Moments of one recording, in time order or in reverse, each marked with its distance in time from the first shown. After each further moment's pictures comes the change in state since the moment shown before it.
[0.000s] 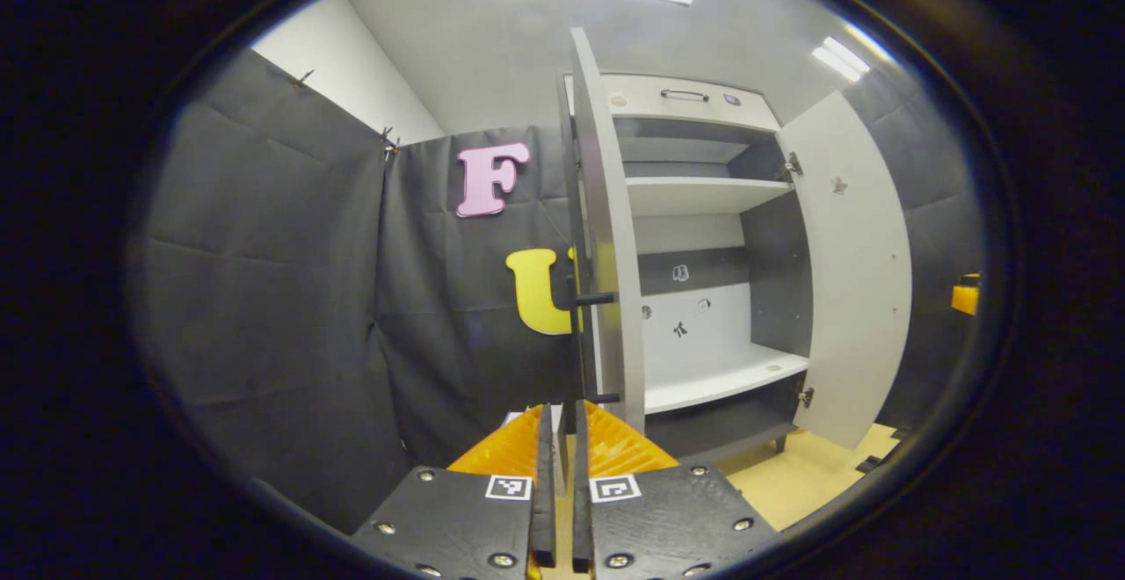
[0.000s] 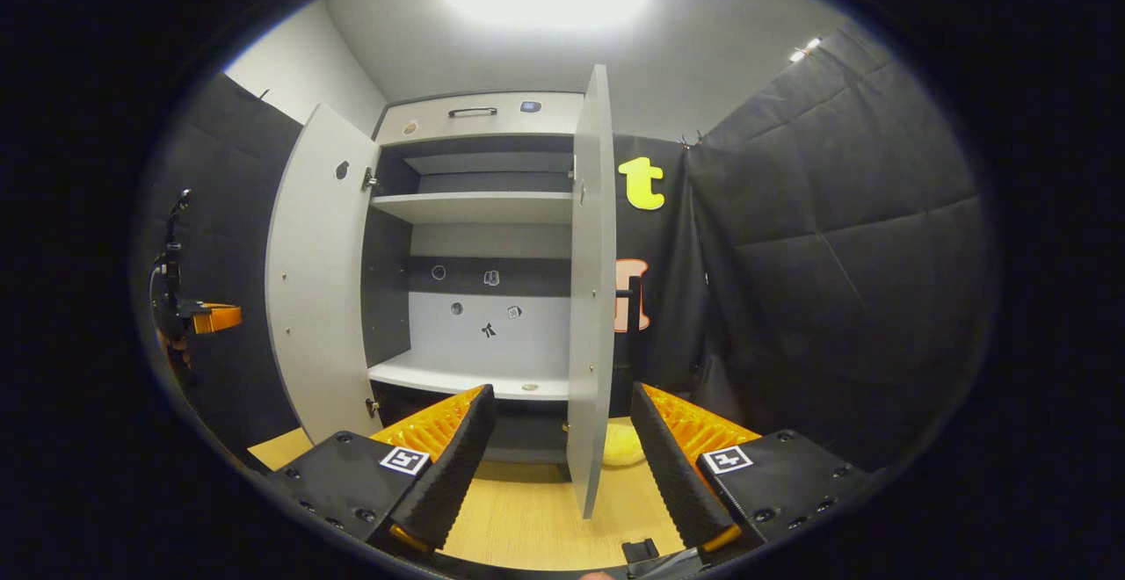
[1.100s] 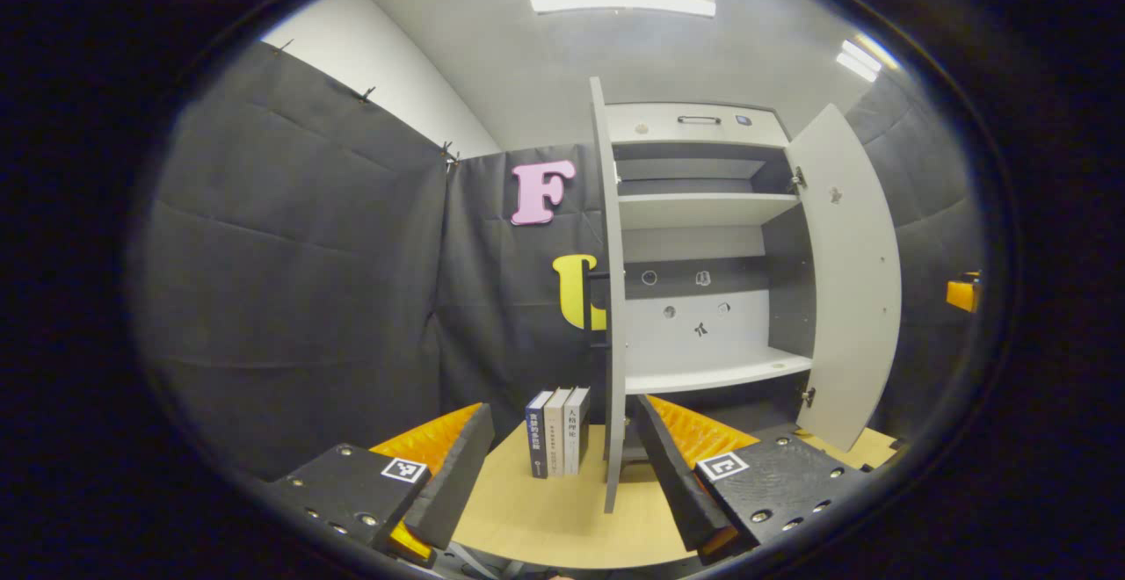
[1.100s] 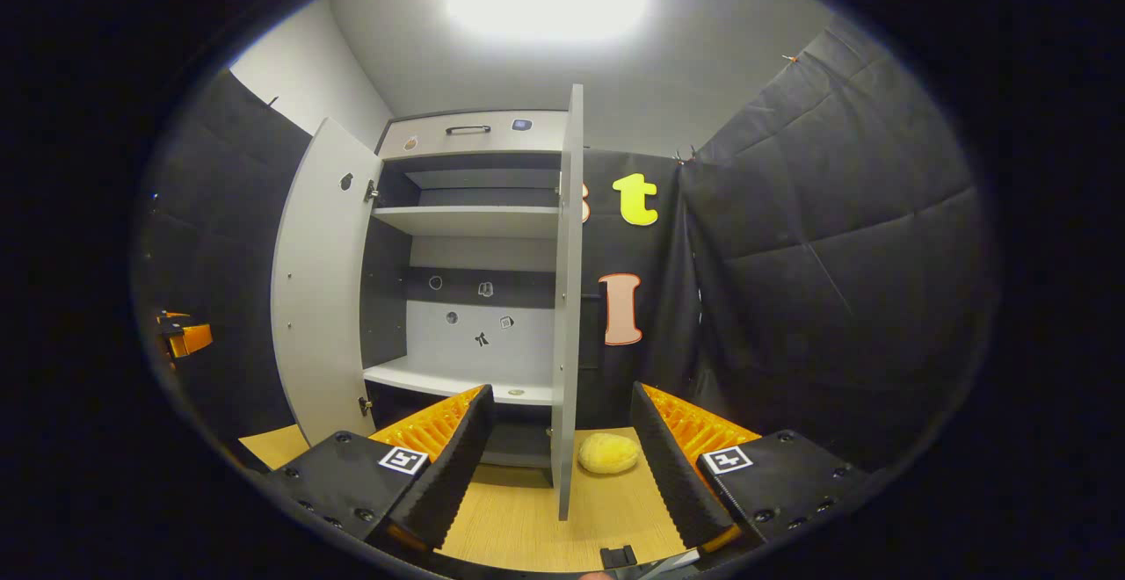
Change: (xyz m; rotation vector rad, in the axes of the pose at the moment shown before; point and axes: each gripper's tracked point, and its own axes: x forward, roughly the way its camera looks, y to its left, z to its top) left arm -0.124 -0.020 -0.029 -0.050 -0.043 0.185; right arm -0.024 -0.040 -0.009 -0.006 -0.059 0.011
